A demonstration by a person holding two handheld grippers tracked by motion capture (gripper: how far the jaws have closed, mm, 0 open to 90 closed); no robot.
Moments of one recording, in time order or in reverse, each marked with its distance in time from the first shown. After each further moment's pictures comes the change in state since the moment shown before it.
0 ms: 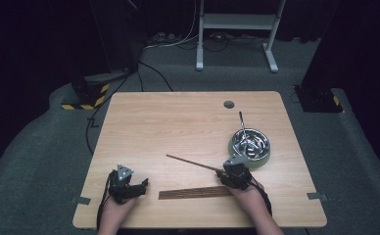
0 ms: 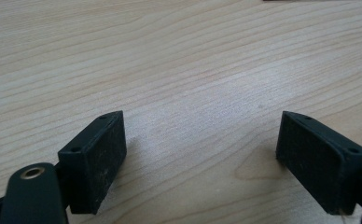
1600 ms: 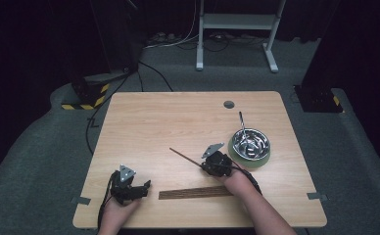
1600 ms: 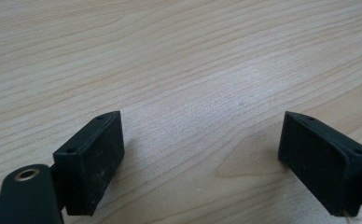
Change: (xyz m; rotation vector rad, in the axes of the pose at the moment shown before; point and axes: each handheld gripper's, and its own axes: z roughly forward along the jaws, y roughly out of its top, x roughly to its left) left arm -0.004 -0.002 -0.001 0.026 -0.042 0.025; right arm 0.016 0.057 0.038 0.098 0.186 -0.279
